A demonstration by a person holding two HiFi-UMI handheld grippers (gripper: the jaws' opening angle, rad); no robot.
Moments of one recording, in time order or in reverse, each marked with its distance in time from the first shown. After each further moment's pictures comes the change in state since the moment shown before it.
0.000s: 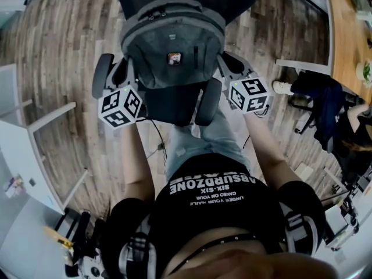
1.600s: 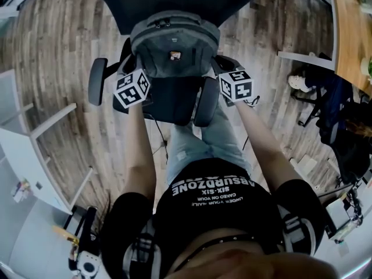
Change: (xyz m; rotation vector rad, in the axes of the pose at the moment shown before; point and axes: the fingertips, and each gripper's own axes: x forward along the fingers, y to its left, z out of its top) left arm 0.104 0.012 -0.094 0.046 0.206 0.070; right arm 0.051 -0.050 -0.106 0.097 0.269 -0.042
